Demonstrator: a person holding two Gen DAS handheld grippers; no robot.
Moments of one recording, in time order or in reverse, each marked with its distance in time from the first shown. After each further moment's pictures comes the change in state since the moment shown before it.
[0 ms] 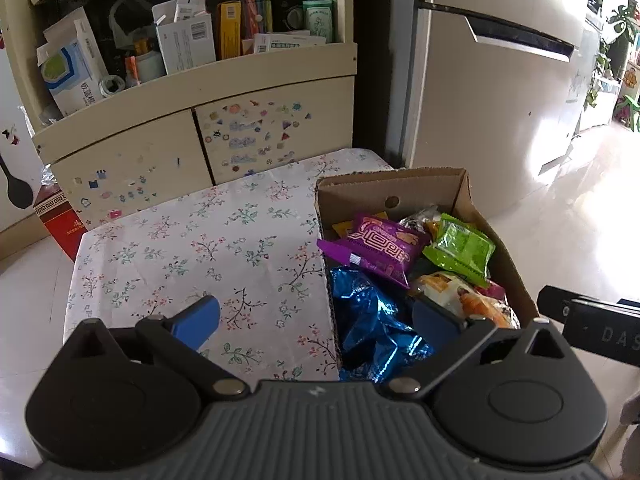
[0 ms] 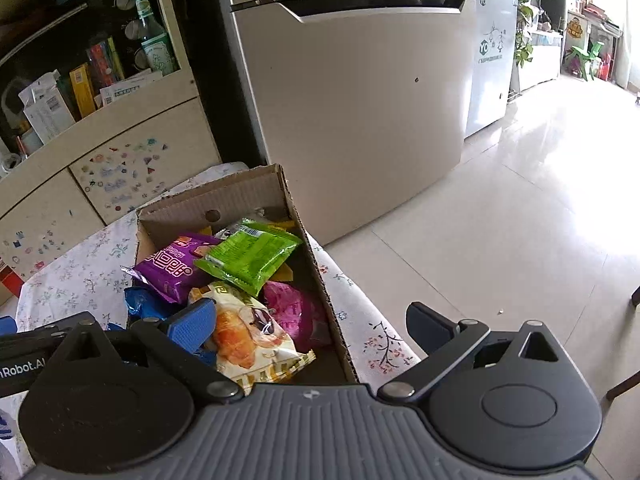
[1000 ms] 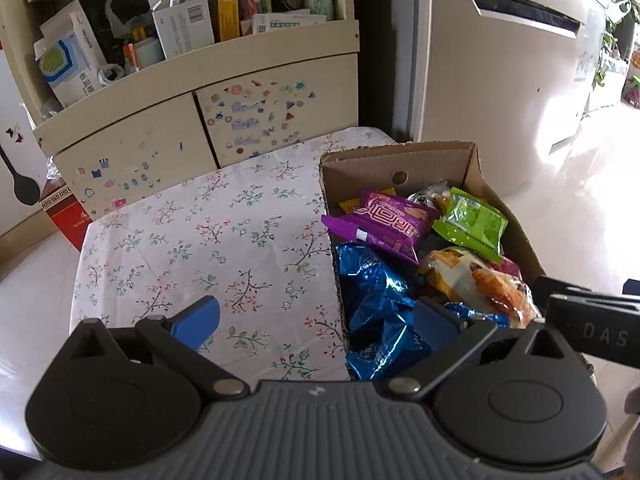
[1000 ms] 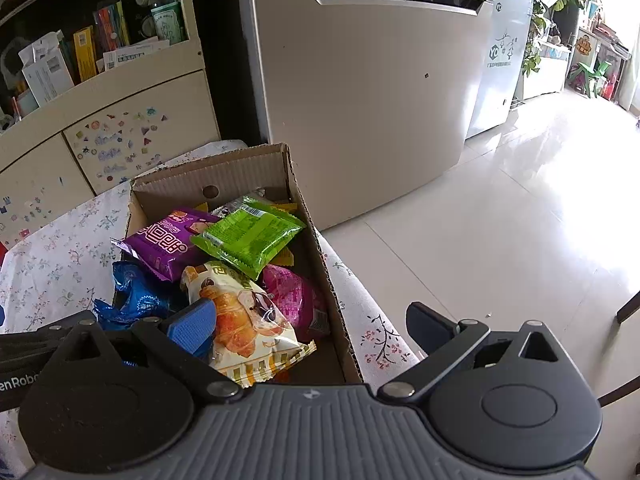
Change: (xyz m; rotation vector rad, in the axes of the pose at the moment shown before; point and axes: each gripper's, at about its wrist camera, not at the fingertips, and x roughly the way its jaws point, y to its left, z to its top) left arm 0.010 -0.004 -0.008 0.029 0.048 0.038; right arm 0.010 0.017 -0.004 -0.074 0.046 -0.051
